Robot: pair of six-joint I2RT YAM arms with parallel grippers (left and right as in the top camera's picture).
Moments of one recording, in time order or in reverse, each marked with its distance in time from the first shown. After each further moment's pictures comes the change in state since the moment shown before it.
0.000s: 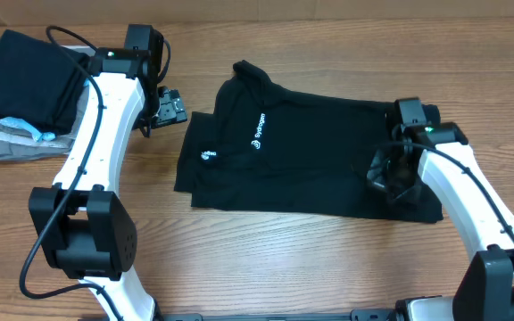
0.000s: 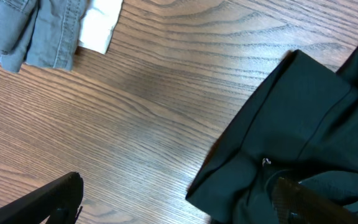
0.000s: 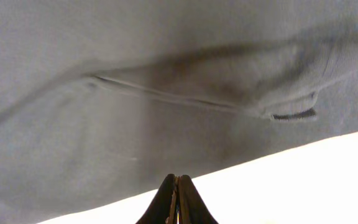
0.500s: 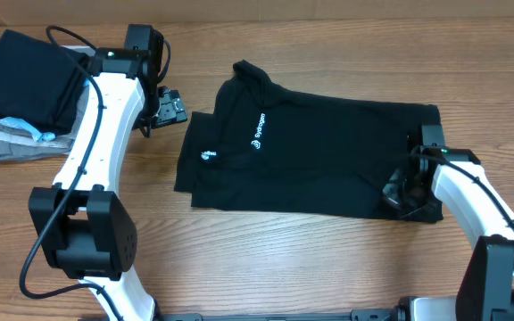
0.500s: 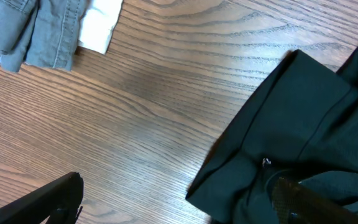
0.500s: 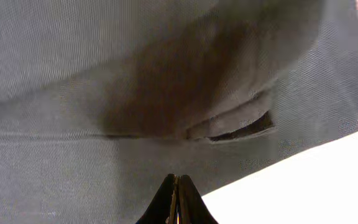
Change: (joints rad) left arm 0.000 0.000 0.000 0.000 0.000 0.000; right arm -0.153 0.000 -0.210 0.180 0.000 0.026
